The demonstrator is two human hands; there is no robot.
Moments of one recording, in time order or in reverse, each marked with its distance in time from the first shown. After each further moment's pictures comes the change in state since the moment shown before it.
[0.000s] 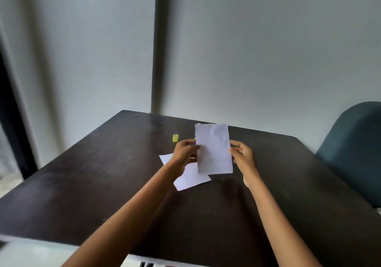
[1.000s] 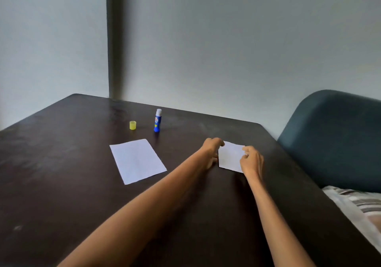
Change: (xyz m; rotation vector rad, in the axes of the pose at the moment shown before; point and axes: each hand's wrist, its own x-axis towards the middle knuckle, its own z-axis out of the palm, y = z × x) left_hand 0.029 -0.036 0.182 0.094 -0.191 -0.261; right_hand 0.020 0.052 -0.131 -0.814 0.390 0.060
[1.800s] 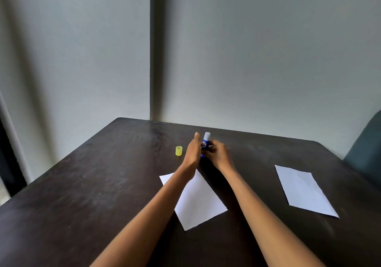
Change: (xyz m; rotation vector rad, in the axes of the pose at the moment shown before) left_hand 0.048 0.016 -0.193 -0.016 0.312 0.345; right_hand 0.000 -0.185 0.165 0.433 -0.454 -0.263
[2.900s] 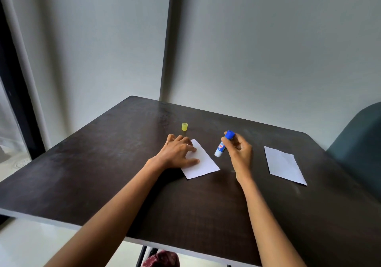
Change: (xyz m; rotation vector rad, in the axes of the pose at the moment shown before) left_hand -0.101 -0.001 -0.081 1.465 -0.295 0.521; right_hand -0.124 -0.013 -0.047 0.491 0.268 -0.120
